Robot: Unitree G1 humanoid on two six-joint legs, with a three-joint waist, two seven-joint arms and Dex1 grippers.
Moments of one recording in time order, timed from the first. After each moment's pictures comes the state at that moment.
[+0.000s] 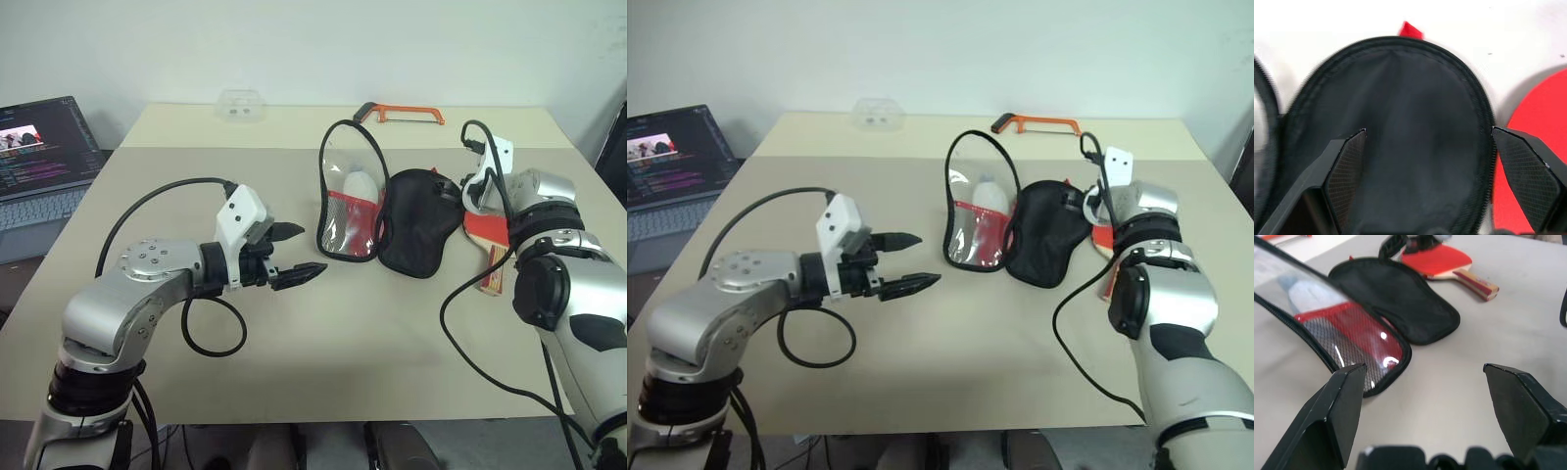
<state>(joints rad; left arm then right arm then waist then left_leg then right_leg) -0.45 0.73 0.03 -0.50 -0.58 0.91 -0.80 -1.31 -0.41 -0.34 1.10 0.20 0.80 0.06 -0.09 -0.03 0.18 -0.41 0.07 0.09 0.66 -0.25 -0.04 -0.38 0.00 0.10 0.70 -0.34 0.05</state>
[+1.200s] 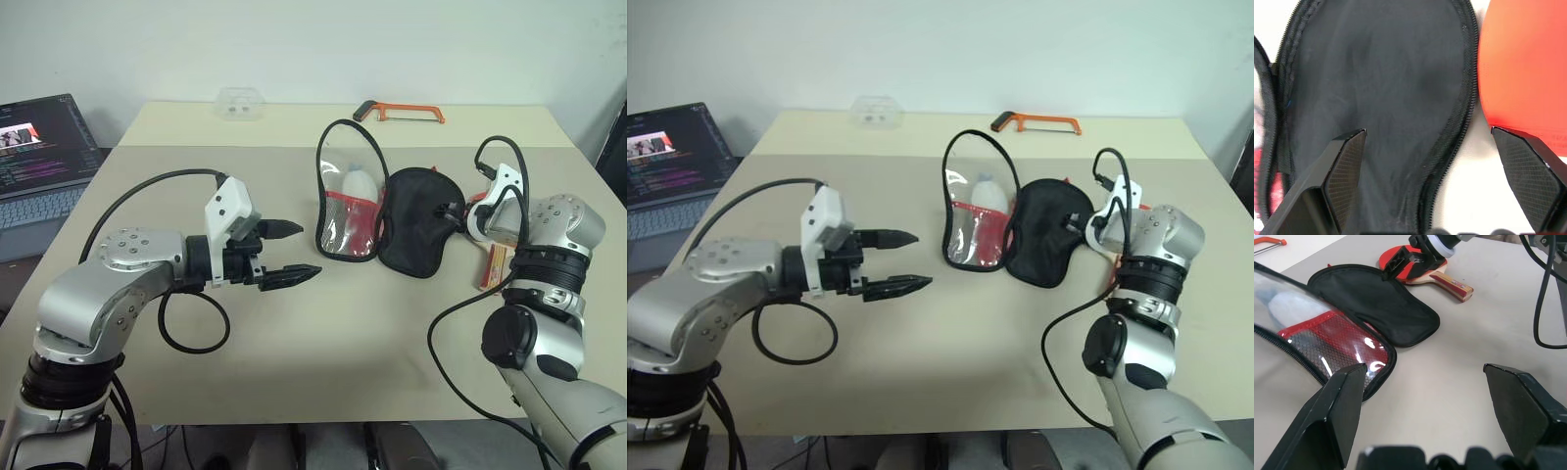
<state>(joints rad) -0.47 0.82 0.04 -0.46 -0.66 0.84 -0.90 -1.04 -0.22 -0.65 0.40 0.30 1.34 -0.19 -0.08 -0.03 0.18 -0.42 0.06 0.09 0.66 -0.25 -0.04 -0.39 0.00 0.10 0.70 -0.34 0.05</state>
